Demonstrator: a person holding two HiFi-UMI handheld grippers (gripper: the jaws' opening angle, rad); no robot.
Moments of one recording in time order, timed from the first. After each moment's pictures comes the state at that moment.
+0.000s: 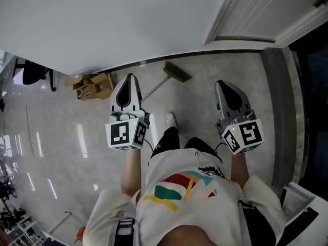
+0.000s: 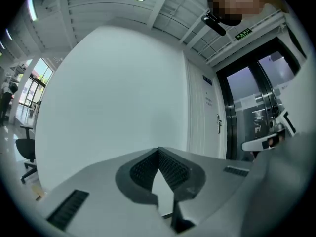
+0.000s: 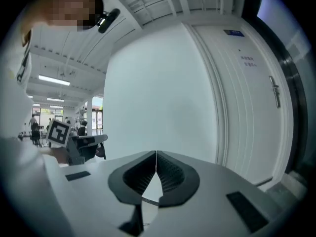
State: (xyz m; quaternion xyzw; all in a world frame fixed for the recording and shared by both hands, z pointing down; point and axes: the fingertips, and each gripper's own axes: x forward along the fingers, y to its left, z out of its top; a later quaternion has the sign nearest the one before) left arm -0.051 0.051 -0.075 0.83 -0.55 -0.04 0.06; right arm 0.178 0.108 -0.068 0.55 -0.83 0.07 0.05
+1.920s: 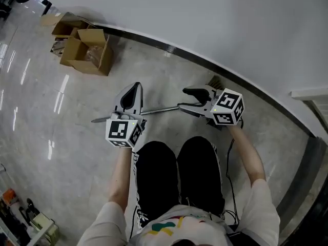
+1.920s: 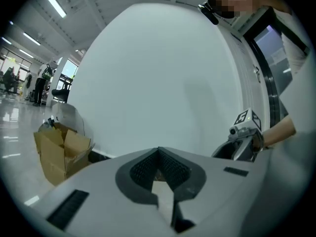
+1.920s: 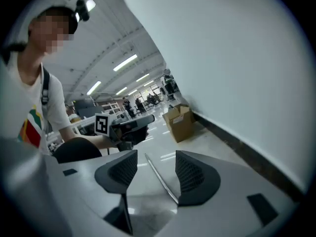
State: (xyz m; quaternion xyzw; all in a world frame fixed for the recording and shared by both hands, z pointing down) left arm -0.235 -0.151 0.692 0.71 -0.69 -0.01 0.12; right arm -0.104 -0.164 0.728 -0.08 -0.95 0.20 0.23
